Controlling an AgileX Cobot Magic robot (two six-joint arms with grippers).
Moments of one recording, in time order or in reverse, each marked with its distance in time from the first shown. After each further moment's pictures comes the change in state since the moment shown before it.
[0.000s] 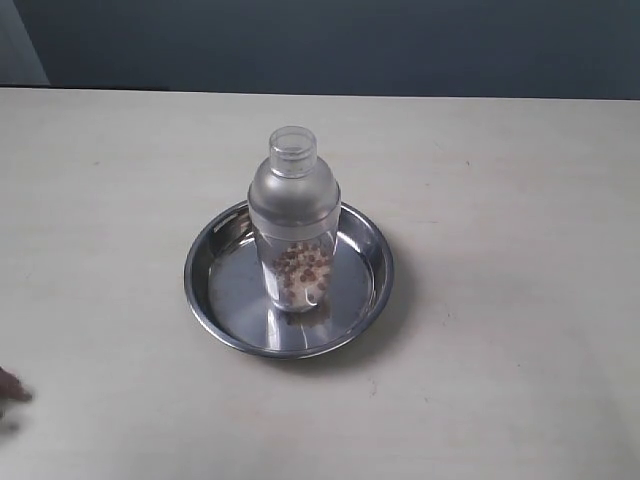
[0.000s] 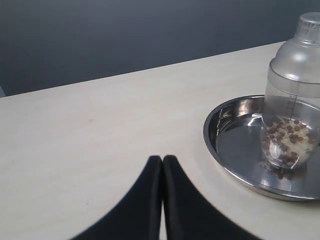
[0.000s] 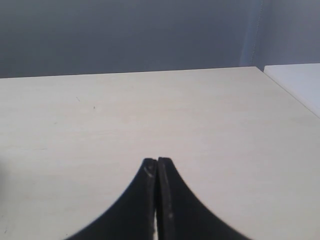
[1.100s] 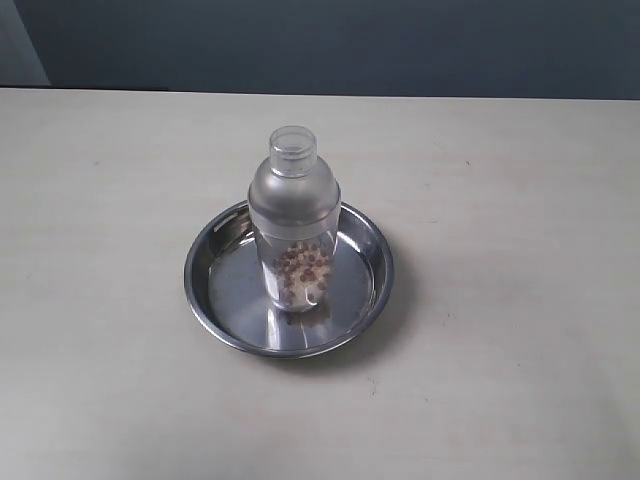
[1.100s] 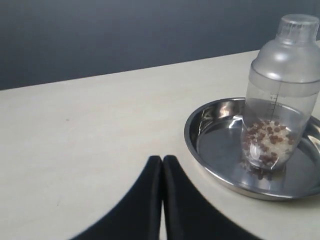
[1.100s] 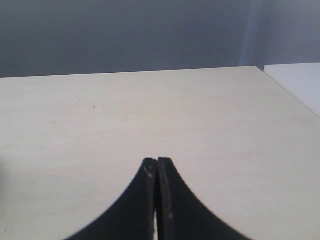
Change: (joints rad) left arm 0.017 -0.006 0.095 -0.171 -0.107 0.108; right arm 0.000 0.000 0.000 0.000 0.000 0.000
